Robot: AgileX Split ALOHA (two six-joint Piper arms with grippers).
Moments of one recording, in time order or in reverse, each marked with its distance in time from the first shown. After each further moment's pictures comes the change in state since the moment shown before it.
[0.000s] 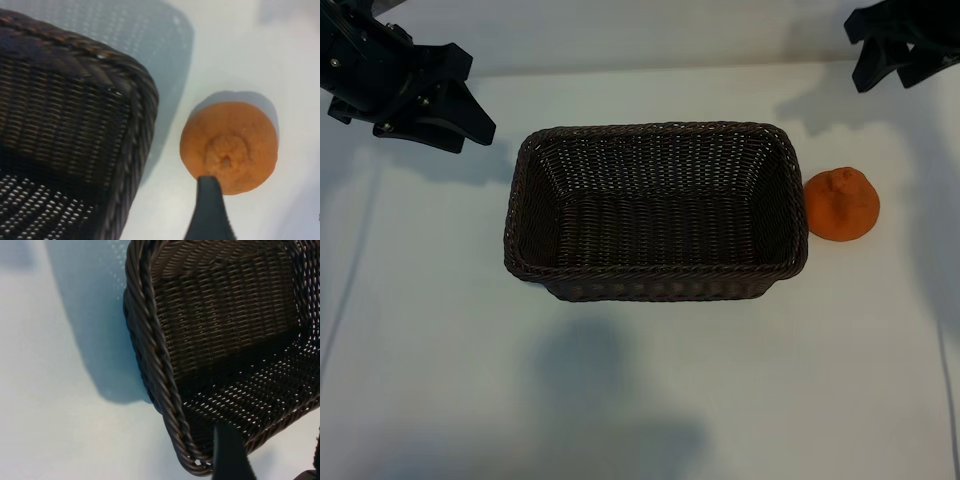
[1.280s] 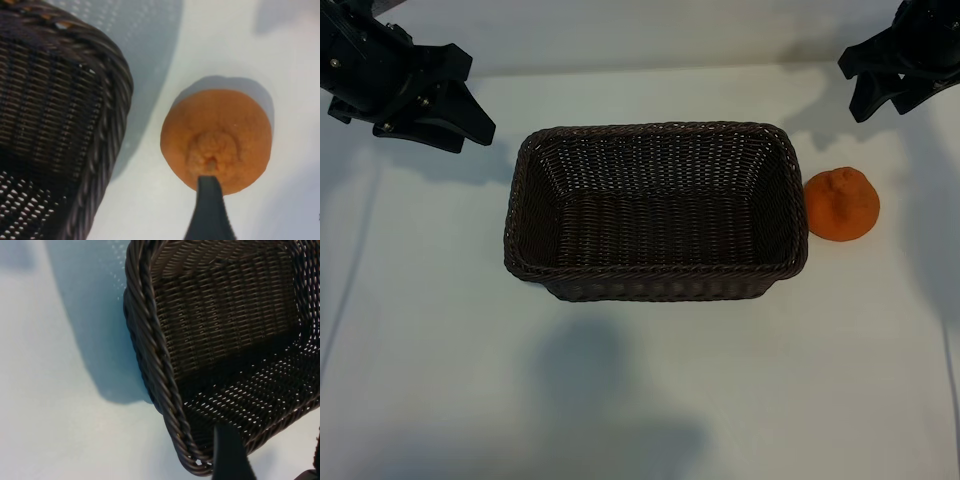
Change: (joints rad) left arm 0.000 0.000 0.000 0.000 0.000 0.005; right arm 0.000 0.077 0.000 -0.034 0.002 -0.068
